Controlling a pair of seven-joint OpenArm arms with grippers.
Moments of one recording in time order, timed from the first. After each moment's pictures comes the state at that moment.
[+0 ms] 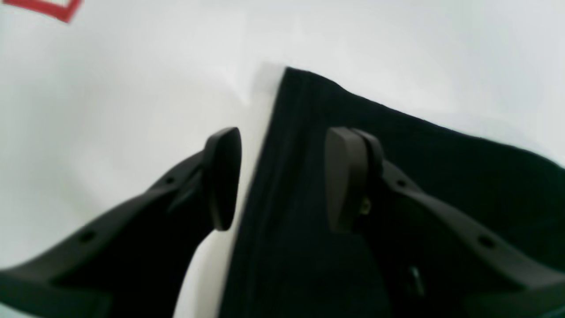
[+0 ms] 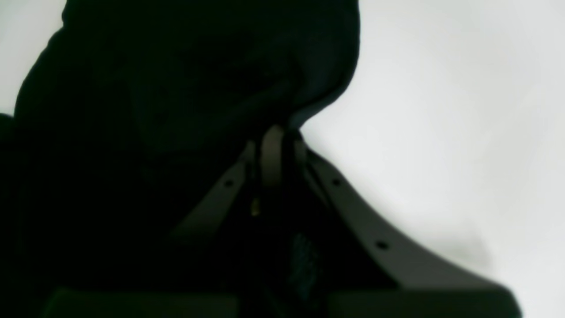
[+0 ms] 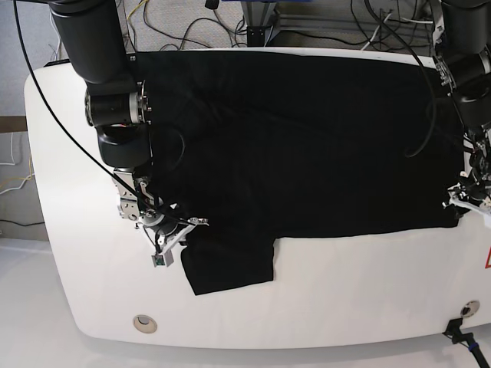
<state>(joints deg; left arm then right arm) -27.3 -30.2 -21.1 34.3 -13.2 -20.1 19.5 39.4 7.3 -4.3 19.3 14.2 21.7 -11.0</state>
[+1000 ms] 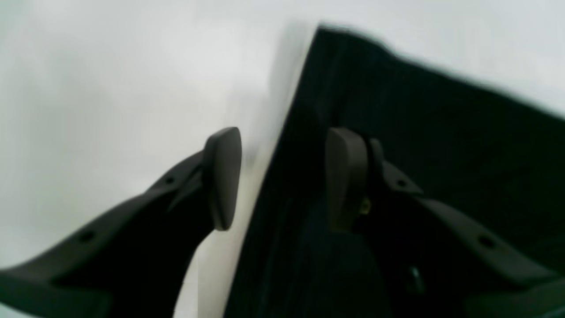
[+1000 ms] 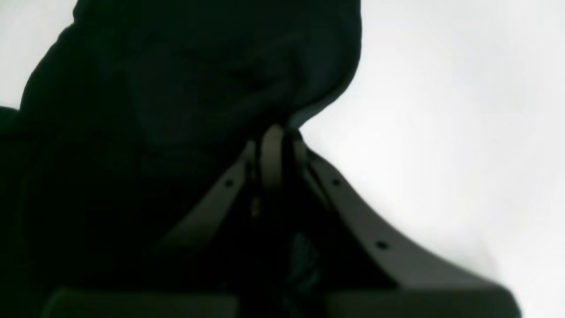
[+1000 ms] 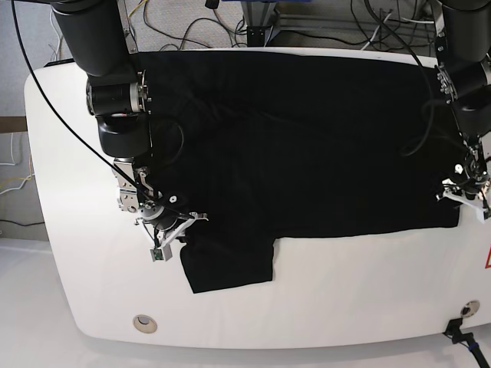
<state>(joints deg) -29.8 -29.6 -18.2 24.5 -9.5 -16.1 13.6 36.2 7.7 -4.3 23.5 14.5 22.0 -9.5</state>
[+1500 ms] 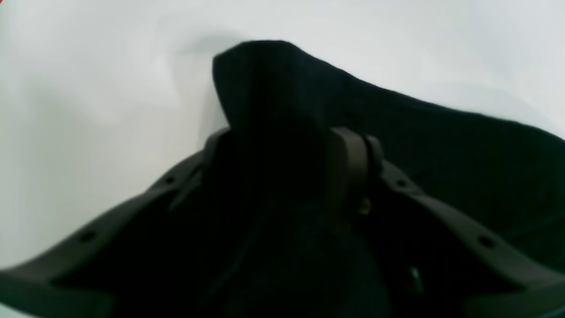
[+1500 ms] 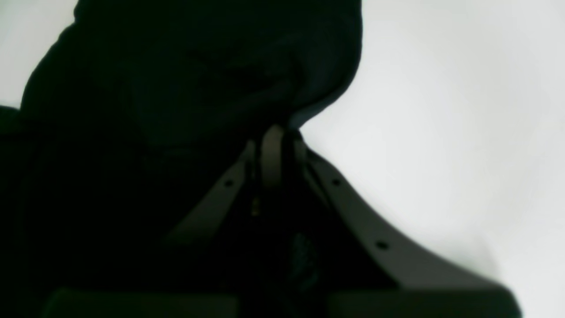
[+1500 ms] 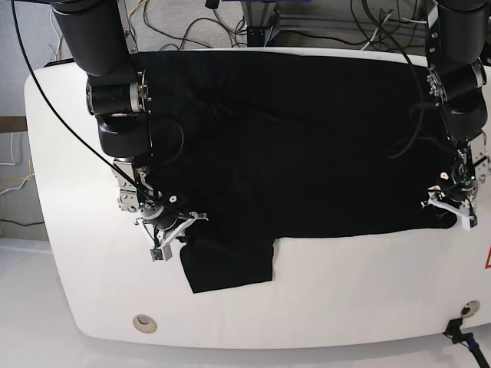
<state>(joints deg) -30.8 -26.7 -18.2 25.2 -9.5 -19.3 13.4 35.9 7.7 -4.2 23.5 14.5 22.1 -9.5</state>
